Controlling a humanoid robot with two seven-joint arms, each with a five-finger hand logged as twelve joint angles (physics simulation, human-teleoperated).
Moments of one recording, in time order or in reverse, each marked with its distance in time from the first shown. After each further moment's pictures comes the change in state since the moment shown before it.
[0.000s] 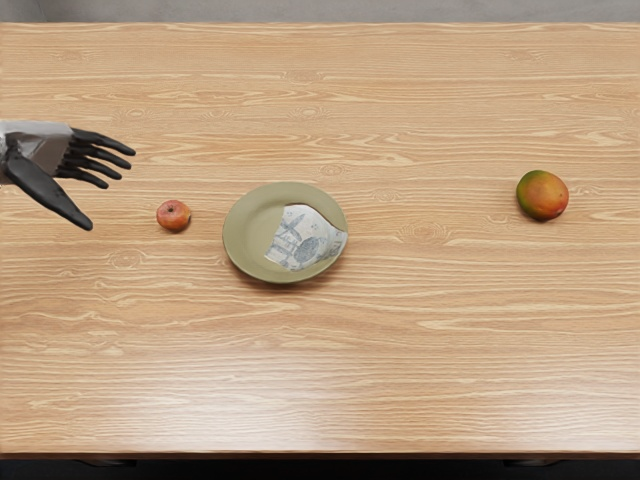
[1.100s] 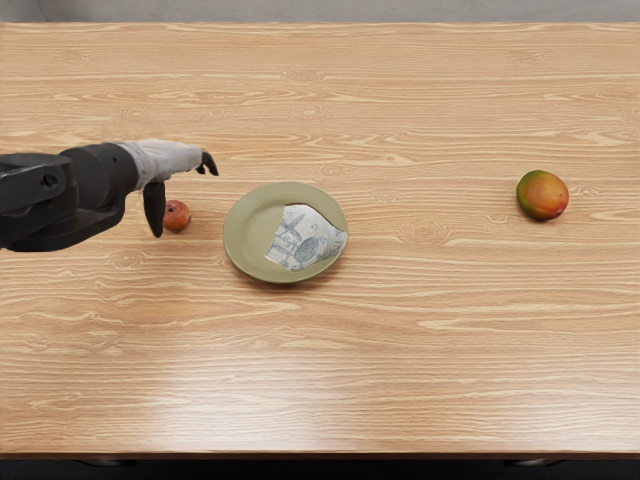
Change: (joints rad) left arm -0.028 -0.368 0.015 -0.343 0.912 0.353 0.457; right arm 0.003 0.000 -0.001 0.000 -0.001 -0.001 -0.001
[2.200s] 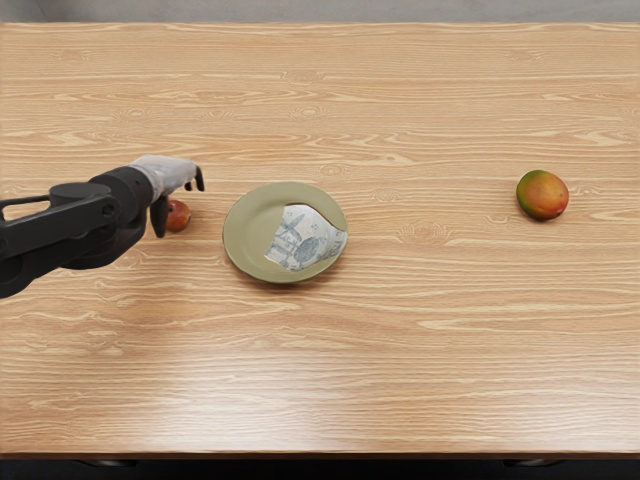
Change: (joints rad) left arm 0.074 -0.157 0.069 0.259 0.103 0.118 0.000; right arm 0.000 0.000 0.000 0.000 0.000 0.000 0.000
